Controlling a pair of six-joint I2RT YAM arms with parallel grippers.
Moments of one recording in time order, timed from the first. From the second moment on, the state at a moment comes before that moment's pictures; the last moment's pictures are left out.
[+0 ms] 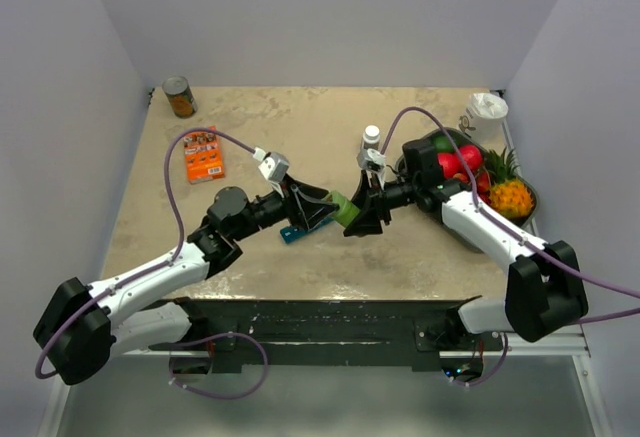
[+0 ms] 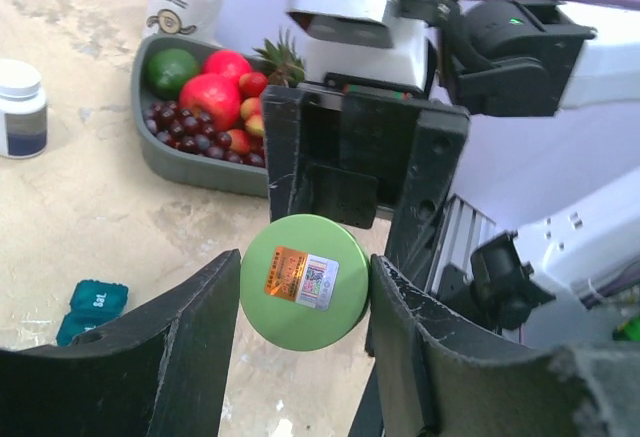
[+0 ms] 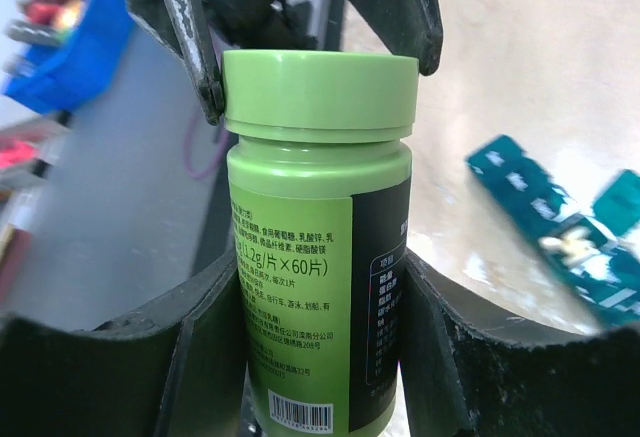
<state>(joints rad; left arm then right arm) -0.75 1.08 0.58 0.57 0.32 -0.51 0.40 1.36 0.92 -0.25 -1.25 -0.26</state>
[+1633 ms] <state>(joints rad) -0.72 1.01 0.78 0.05 0.14 -0.83 0.40 1.27 0.96 -0.36 -1.01 -0.51</state>
